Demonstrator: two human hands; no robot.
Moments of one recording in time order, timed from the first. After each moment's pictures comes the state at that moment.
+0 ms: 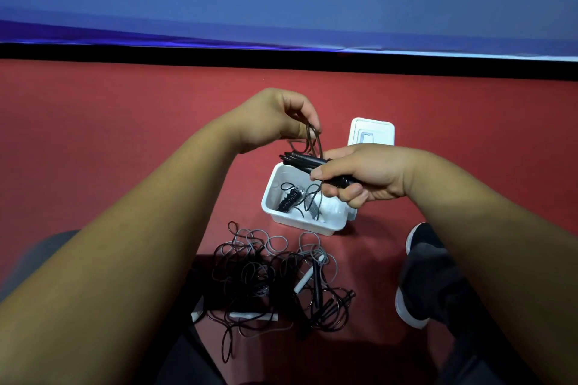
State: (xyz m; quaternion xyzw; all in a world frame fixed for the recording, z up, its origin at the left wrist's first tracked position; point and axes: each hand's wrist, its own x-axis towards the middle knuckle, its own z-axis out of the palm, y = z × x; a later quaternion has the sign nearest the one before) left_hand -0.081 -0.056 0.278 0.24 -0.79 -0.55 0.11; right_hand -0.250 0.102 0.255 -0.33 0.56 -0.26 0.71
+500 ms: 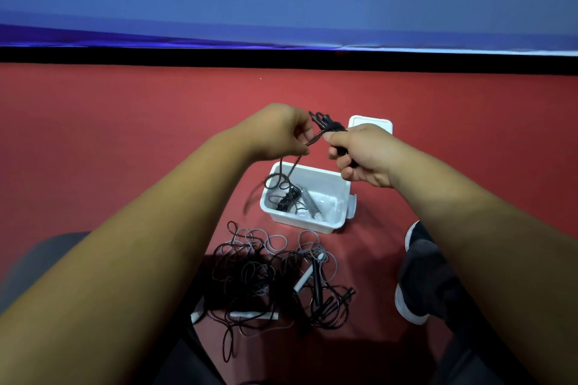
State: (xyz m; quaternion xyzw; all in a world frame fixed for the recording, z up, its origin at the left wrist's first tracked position) left_hand -0.095 -0.046 0.265 0.27 -0.93 -0.26 0.02; right_hand -0.254 0.085 0.242 -0.22 0.65 -0.46 0.56
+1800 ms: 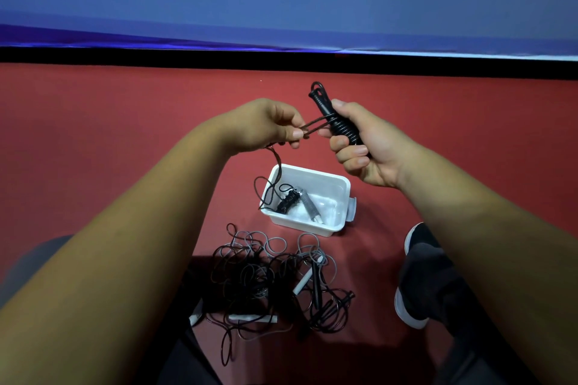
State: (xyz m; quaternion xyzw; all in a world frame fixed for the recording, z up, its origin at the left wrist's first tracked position) left_hand -0.071 -0.069 0.272 0.26 -0.85 -0.46 0.03; right_hand -0.255 0.088 0.269 -0.18 0.52 -0.51 0.66
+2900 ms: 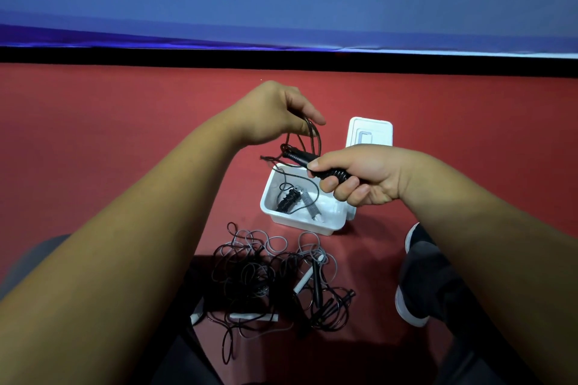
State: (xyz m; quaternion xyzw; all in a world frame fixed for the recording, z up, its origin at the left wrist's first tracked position) left_hand -0.087 -0.054 0.293 0.24 -0.87 -0.42 0.11; right_hand -0.247 0.100 0.255 -0.21 0.55 -0.27 0.76
